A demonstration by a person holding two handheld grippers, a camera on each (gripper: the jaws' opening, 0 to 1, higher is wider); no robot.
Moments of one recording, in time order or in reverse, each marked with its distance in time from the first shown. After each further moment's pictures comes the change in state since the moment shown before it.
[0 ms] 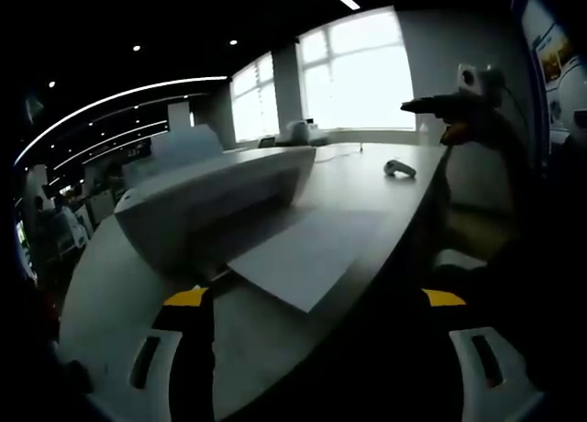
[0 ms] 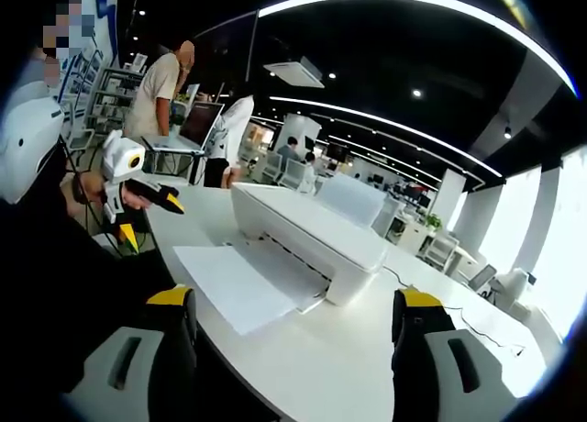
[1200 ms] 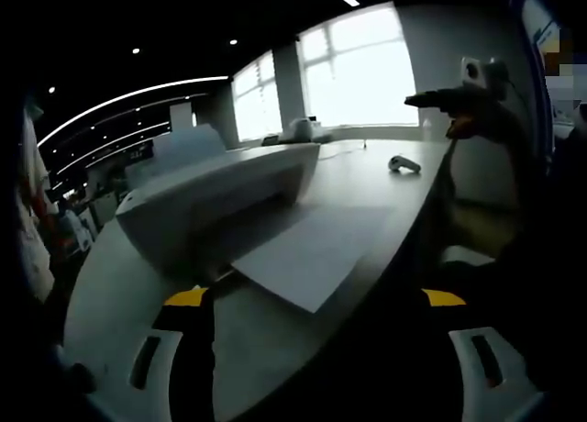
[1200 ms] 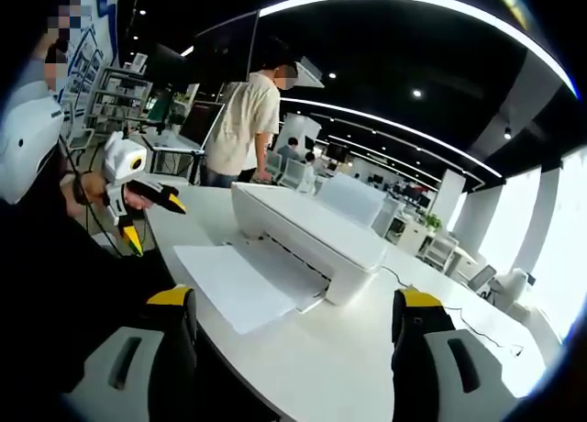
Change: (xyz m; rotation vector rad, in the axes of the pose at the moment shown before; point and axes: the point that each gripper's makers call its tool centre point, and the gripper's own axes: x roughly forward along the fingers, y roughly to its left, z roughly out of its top) left arm 0.005 0.003 -0.001 0.023 0.008 0.023; right arm -0.001 0.000 0.000 -0.003 0.000 -0.003
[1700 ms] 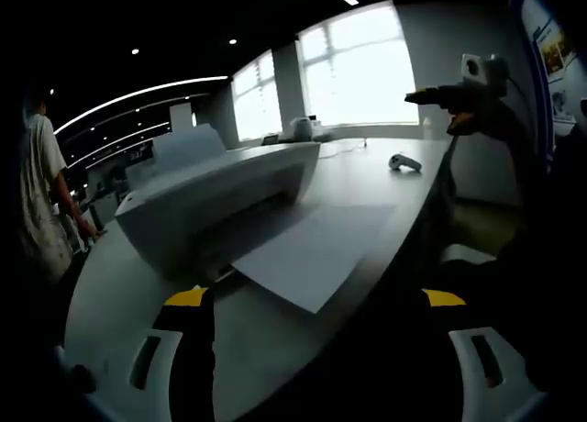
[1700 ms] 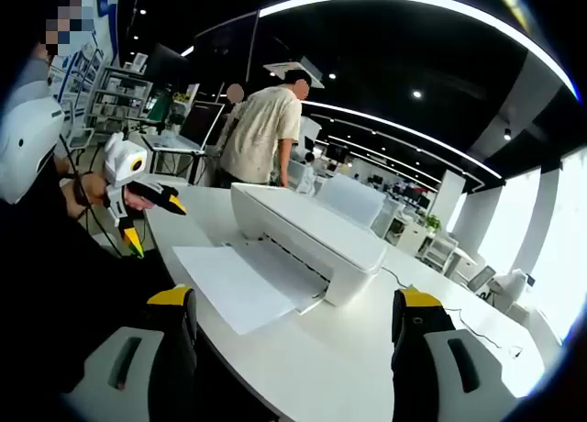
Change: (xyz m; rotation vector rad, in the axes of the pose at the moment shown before) left arm 0.001 -0.001 -0.001 0.005 0.005 0.001; right arm 0.000 0.000 0.002 -0.002 0.000 -0.003
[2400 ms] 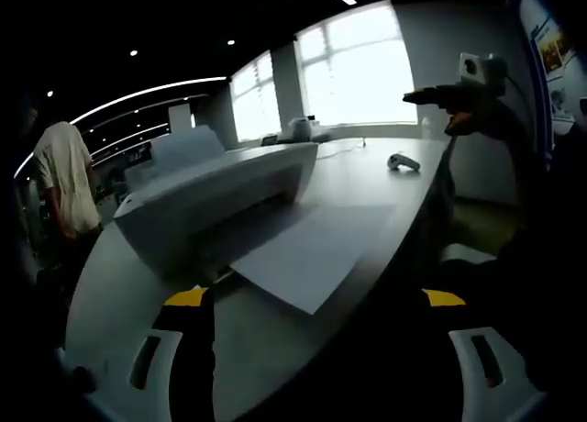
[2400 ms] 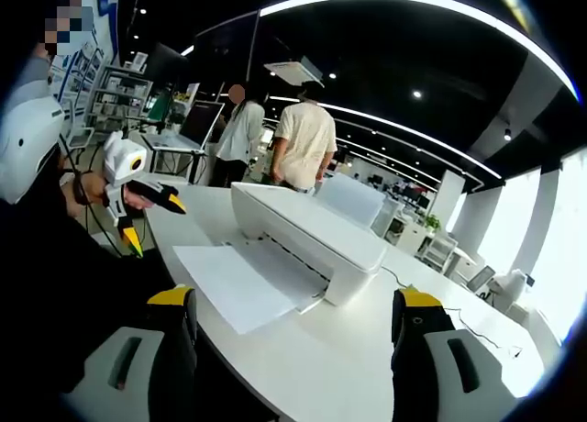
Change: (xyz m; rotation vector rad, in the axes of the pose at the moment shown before) left arm 0.001 -0.003 0.000 0.007 0.000 -0.003; right arm 0.000 -0.001 -0.002 -0.002 0.003 -0.001
